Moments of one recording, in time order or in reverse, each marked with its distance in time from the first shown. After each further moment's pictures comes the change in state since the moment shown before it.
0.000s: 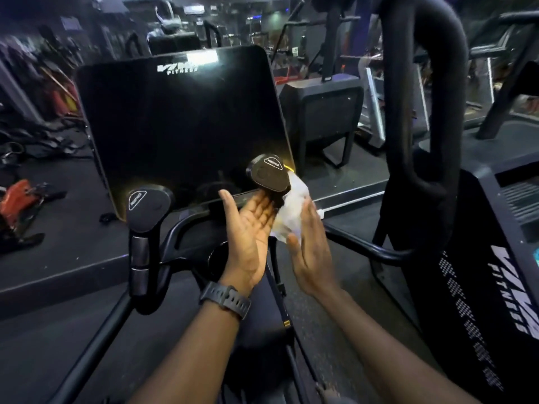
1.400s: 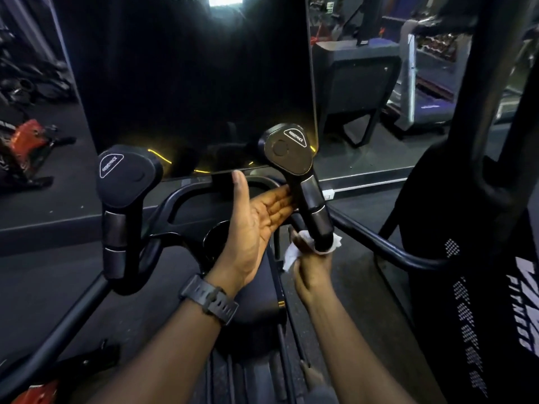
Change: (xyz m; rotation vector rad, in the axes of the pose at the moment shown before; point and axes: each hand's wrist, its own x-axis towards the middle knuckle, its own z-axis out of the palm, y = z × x) left_hand 0.013 -0.018 -0.023 0.161 -0.111 -0.096; right_hand -0.004 0.037 0.057 1.005 0.186 0.882
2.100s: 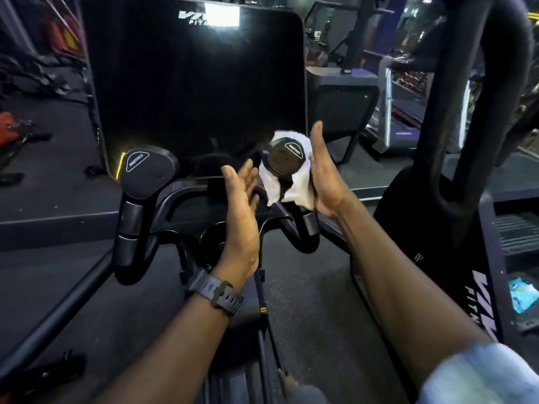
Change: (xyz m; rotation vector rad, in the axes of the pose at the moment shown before) left_hand -0.013 0.024 0.018 -0.024 0.325 0.220; right_hand 0.006 -0.171 0.073 -0.402 -0.769 -0.043
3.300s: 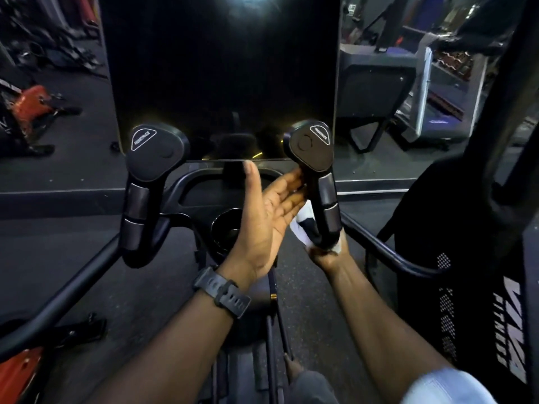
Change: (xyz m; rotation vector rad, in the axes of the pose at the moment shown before) left_hand -0.001 -0.016 -0.007 -0.171 -0.257 -0.186; right_hand -0.018 0.146 -0.025 1.092 0.343 0.322
